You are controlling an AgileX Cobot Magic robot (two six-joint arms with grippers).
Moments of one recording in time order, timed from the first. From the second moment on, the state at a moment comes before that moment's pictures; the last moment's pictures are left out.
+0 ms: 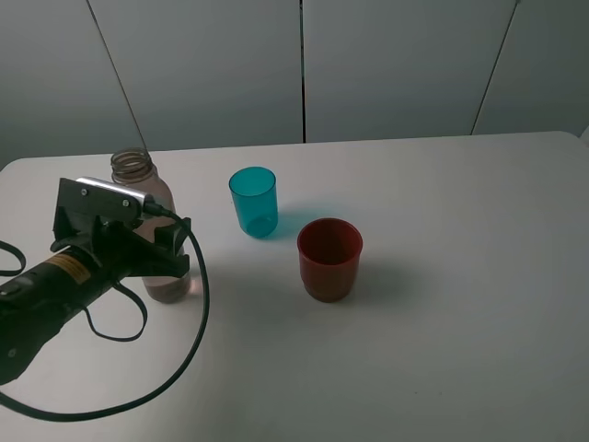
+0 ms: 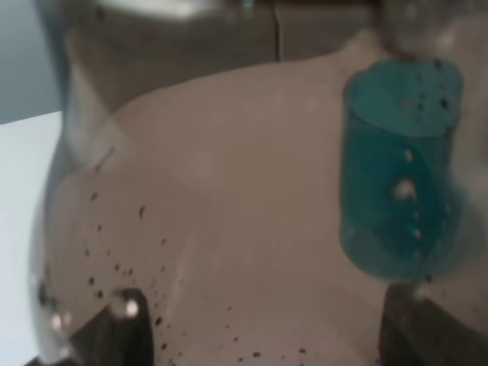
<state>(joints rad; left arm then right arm) -0.57 1.88 -0.27 -0.29 -1.21 0.05 0.06 0.00 -0.51 -0.01 1.11 0.17</state>
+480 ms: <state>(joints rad) -0.57 1.88 -0.27 -0.30 -1.21 0.03 0.06 0.00 -0.51 -0.01 1.11 0.17</state>
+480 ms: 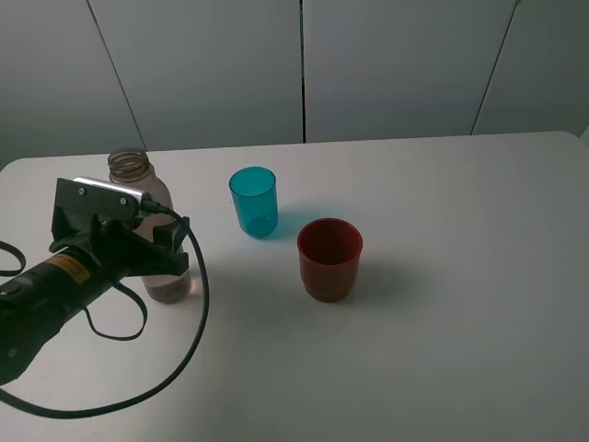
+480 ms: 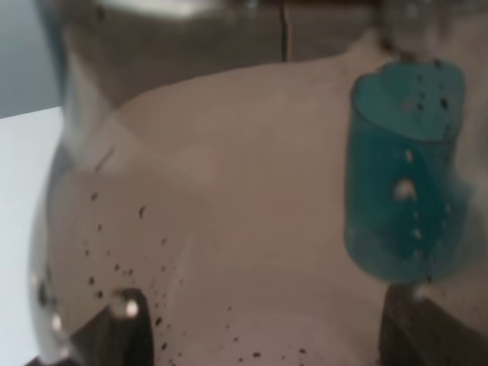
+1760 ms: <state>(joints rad) -0.32 1.60 -0.74 0.01 -0.25 0.50 0.06 0.00 -0.51 -0.01 1.11 0.18</state>
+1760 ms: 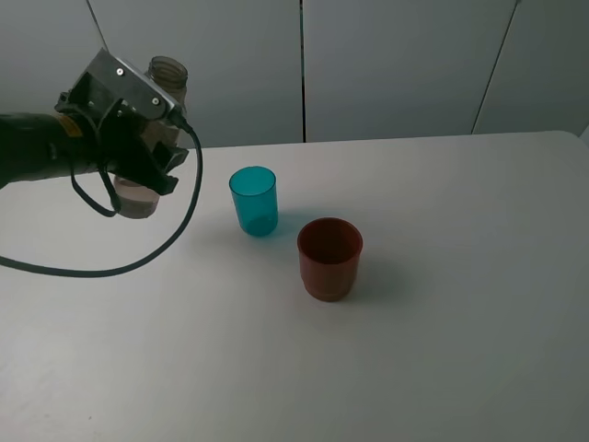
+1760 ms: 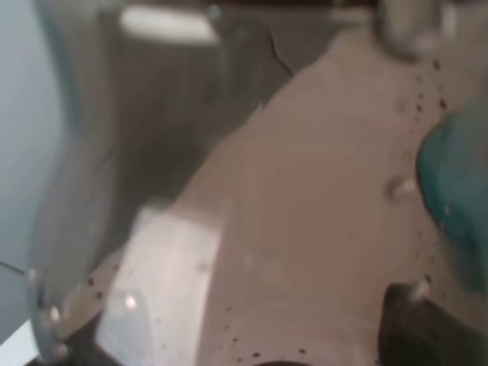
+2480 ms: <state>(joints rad) -0.31 1.72 -0.85 0.51 -0.07 0.50 0.06 0.00 -0.51 -0.01 1.11 0.18</state>
